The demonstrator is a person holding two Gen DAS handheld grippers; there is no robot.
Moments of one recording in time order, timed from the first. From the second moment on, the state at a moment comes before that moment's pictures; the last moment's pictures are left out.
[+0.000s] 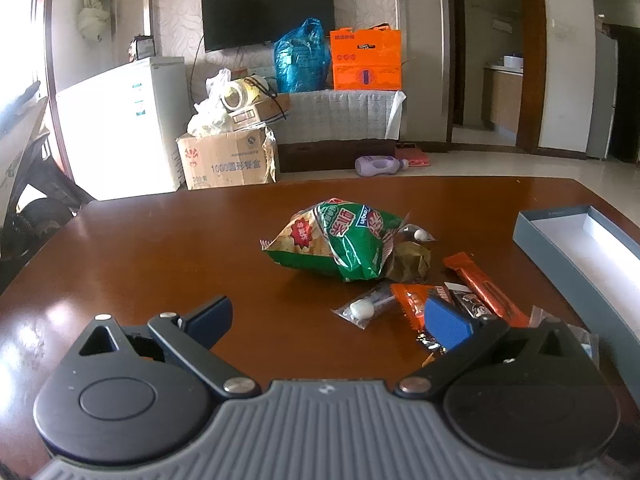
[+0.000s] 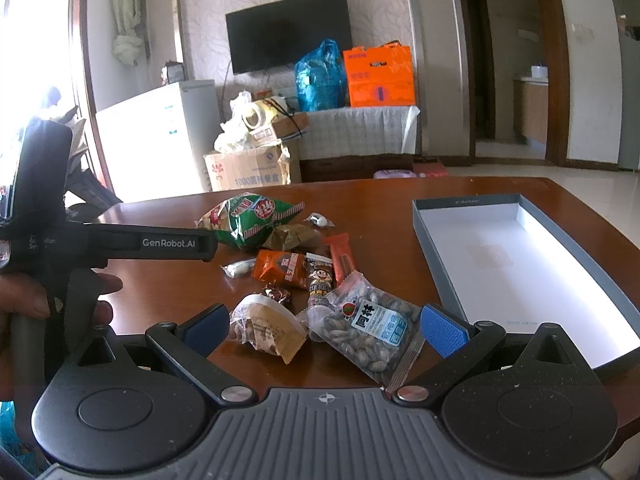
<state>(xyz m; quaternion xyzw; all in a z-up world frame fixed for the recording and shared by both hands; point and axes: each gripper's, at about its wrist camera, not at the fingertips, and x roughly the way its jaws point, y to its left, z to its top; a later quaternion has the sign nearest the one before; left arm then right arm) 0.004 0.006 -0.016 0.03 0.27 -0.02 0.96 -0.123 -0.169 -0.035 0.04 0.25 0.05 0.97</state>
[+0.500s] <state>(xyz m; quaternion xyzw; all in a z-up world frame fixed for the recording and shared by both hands) 0.012 0.023 -0.025 0.00 0.30 -0.06 0.95 -0.110 -0.164 -0.045 0.00 0.25 0.07 0.97</state>
